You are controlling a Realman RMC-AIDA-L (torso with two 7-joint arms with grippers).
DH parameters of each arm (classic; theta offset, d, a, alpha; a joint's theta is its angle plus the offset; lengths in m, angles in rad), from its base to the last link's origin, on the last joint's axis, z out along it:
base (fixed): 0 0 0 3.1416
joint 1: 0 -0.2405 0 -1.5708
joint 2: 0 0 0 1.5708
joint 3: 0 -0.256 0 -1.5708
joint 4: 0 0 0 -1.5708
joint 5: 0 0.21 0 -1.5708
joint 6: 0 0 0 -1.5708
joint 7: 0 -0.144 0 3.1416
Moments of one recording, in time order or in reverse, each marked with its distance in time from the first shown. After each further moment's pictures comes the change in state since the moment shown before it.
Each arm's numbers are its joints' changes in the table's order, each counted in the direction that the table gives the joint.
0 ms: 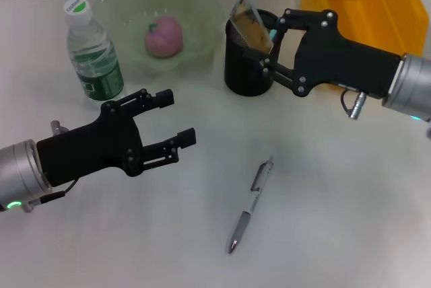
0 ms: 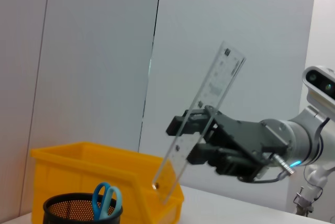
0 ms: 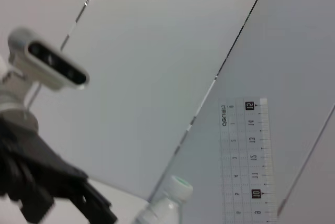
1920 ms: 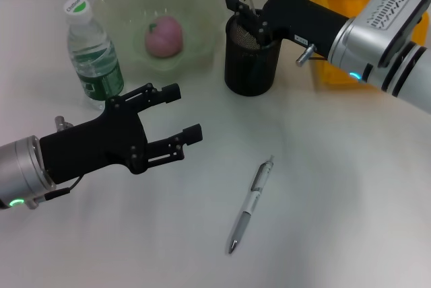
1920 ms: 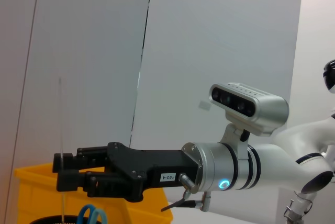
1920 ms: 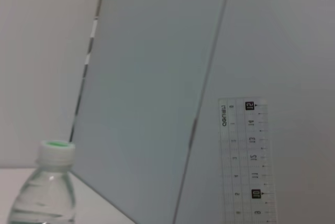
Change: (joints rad) left arm 0.008 0.007 0.000 -0.002 -0.014 0.037 -0.001; right arm -0.242 -0.005 -0.016 -0.325 0.272 0.363 -0.081
